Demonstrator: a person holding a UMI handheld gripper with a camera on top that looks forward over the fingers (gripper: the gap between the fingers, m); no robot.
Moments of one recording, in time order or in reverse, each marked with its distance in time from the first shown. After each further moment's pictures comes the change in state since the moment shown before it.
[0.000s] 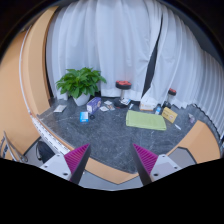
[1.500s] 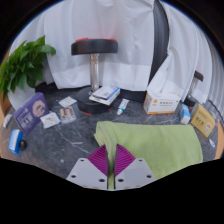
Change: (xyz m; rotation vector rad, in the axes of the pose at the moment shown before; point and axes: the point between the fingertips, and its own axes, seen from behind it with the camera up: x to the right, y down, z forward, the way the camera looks) arm 0.154 -0.049 0.606 -0.050 0.053 0.067
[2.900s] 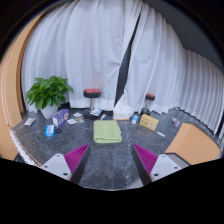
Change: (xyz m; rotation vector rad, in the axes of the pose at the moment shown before) arm 0.025 0.055 -0.487 0.205 0.166 0.012
